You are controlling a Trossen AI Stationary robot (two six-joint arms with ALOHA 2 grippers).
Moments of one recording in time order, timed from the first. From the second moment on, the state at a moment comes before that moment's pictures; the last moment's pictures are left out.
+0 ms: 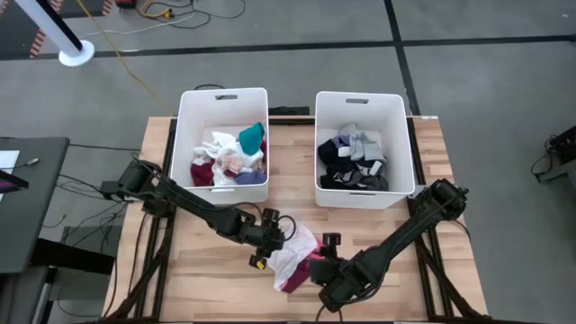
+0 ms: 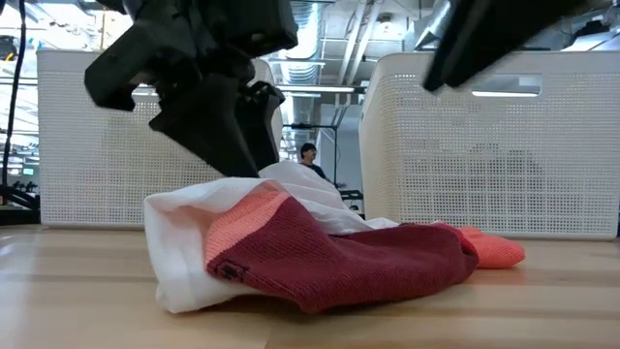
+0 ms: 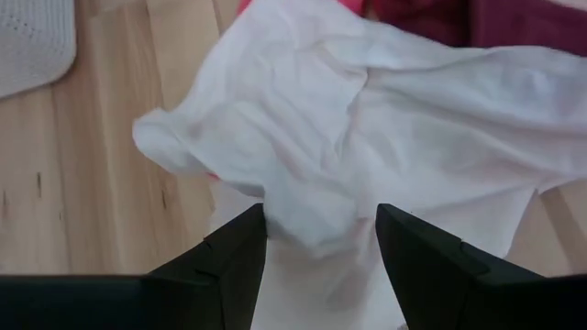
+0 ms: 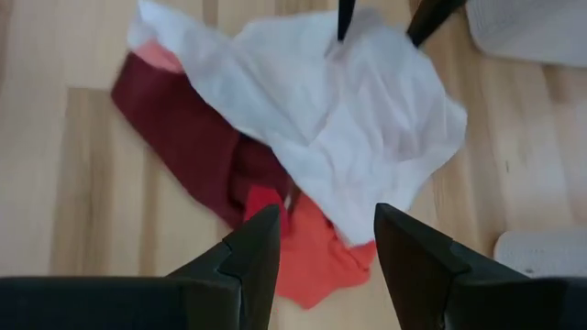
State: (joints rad) left arm -0.36 1.78 1.12 -0.29 -0.24 0.02; right arm 0.67 1.93 1.51 -0.84 0.60 0.54
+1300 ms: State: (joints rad) left arm -0.42 1.78 1.11 -0.24 -0.32 0.10; right arm 0.67 1.94 1.43 -0.72 0.65 0.59
